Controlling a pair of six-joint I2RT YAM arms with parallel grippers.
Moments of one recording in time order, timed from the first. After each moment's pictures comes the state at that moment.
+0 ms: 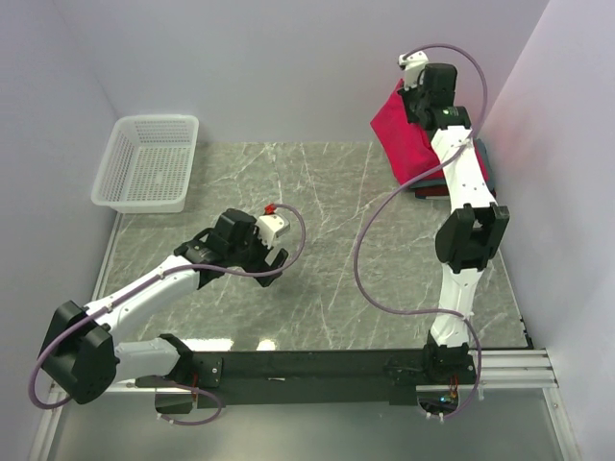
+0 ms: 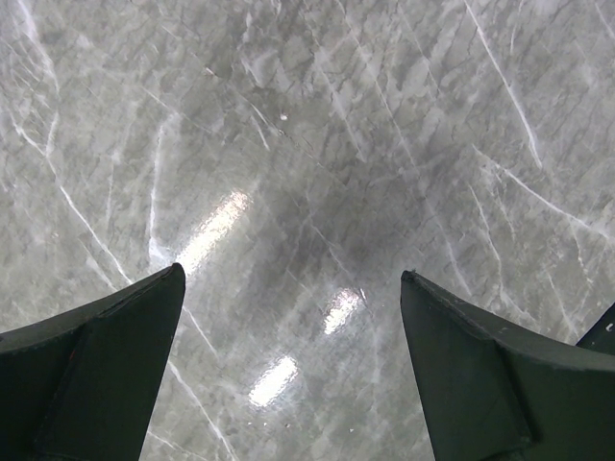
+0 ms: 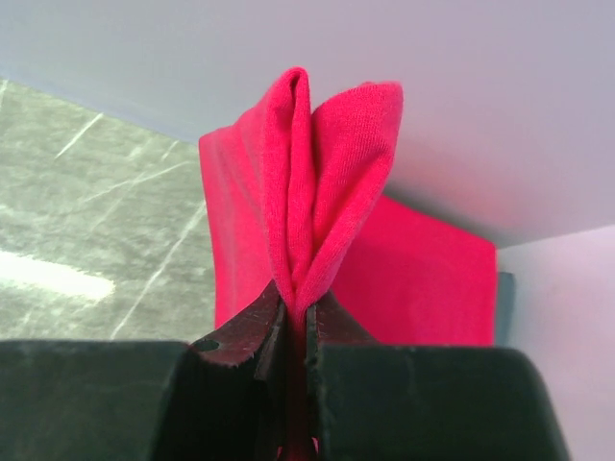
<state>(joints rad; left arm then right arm) -0.62 1.19 0.79 -0.34 0.19 0.14 0.08 2.10 2.24 -0.55 -0.01 -0.36</state>
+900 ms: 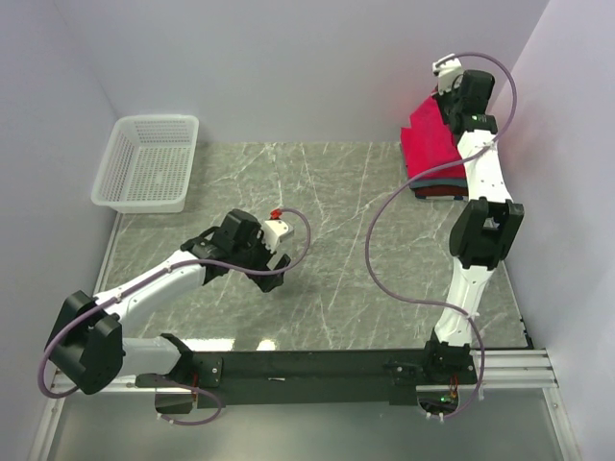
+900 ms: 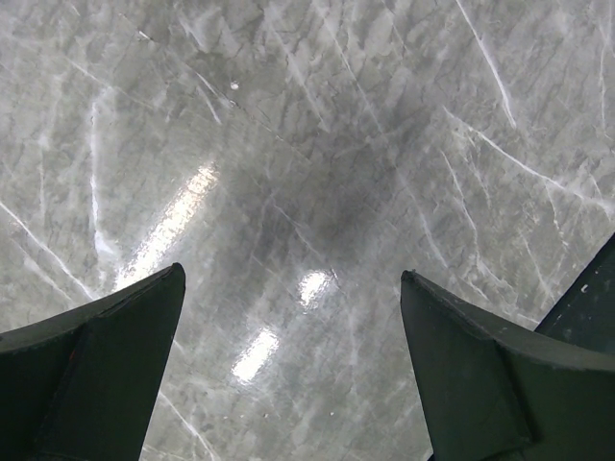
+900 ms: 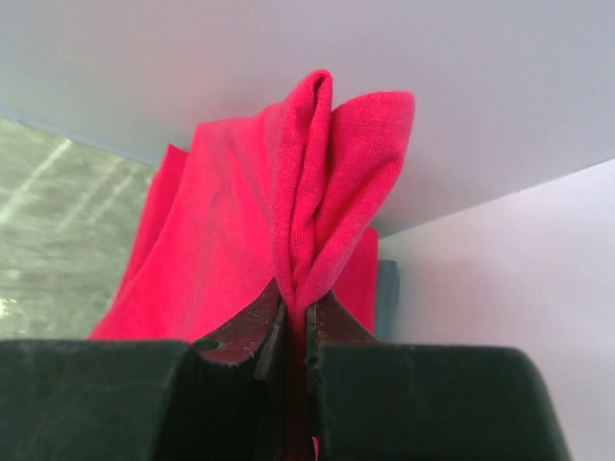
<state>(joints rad) -0.62 1.25 0.80 -0.40 0.26 0.15 -0.10 2.14 2.19 -0.39 -0.06 -0.53</state>
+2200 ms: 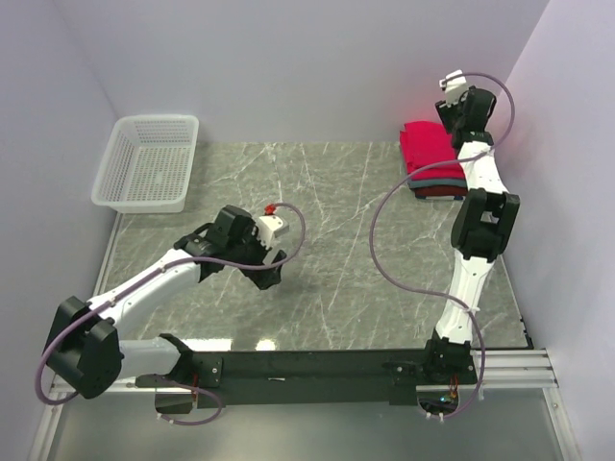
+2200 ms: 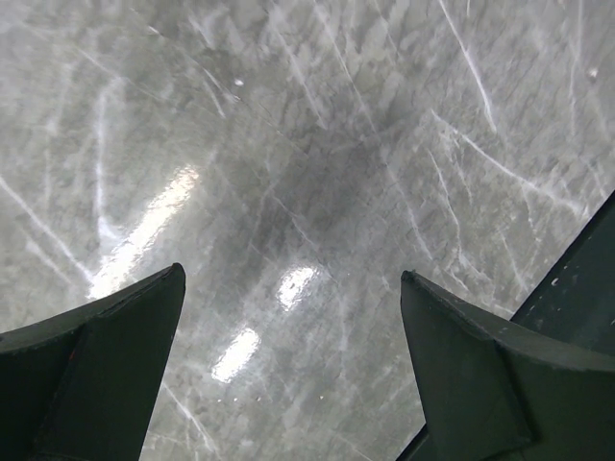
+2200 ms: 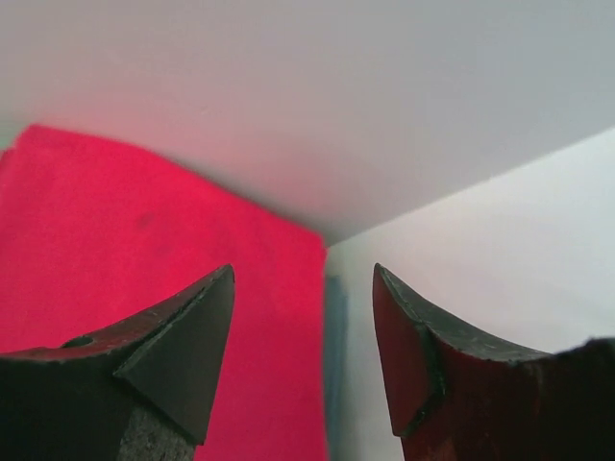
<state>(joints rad) -0.58 1.24 0.83 -0.45 0.31 0.14 -0.18 2.30 2.11 -0.05 -0.03 -0.63</state>
